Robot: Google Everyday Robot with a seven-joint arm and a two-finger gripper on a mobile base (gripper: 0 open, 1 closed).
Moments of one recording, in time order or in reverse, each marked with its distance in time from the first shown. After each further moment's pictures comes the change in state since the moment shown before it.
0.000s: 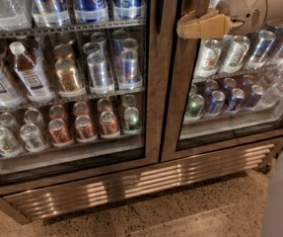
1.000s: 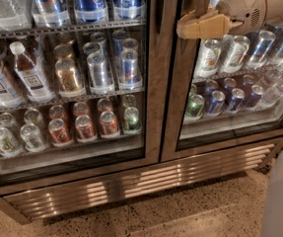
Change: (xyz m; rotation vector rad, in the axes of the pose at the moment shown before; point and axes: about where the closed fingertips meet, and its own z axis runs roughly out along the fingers) arm 0.002 -0.001 0.001 0.004 0.012 0.006
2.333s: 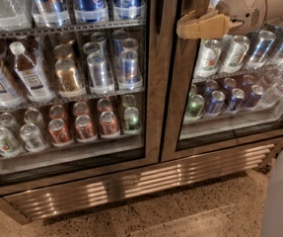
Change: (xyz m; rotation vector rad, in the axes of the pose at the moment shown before) arm 0.000 0.000 0.000 0.000 0.000 0.000
